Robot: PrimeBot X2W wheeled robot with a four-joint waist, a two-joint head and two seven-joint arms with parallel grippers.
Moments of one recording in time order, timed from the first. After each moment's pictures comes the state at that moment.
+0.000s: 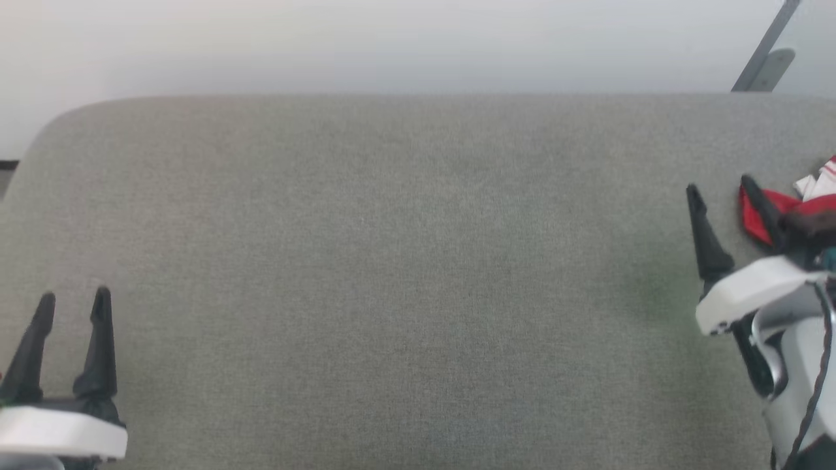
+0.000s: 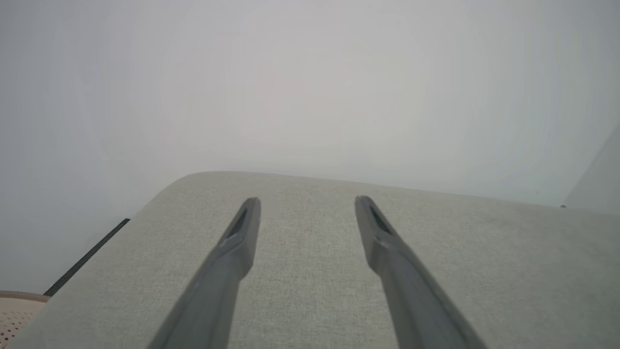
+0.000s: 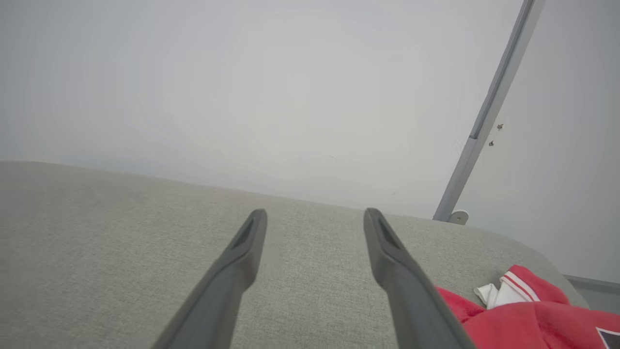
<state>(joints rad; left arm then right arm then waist) 0.00 0.43 0.06 0.12 -0.57 -0.13 -0.26 -0.43 -0.28 0.04 0.48 0.23 0.13 -0.19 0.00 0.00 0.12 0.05</state>
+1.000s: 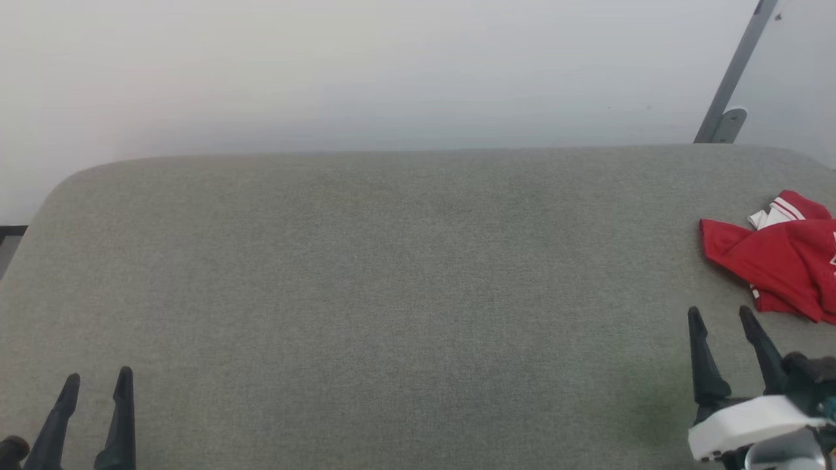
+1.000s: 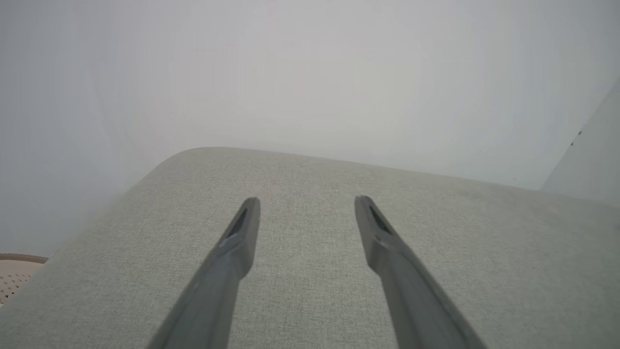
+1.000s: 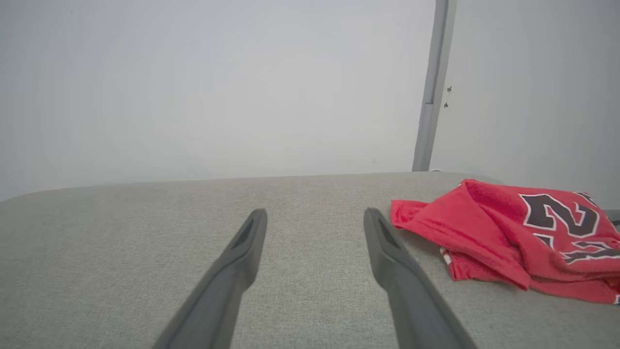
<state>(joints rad) 0.18 0.39 0.07 0.10 -0.55 -0.13 -0.26 -0.05 -0.19 -0.06 0.30 0.26 0.13 -0.26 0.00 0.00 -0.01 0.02</state>
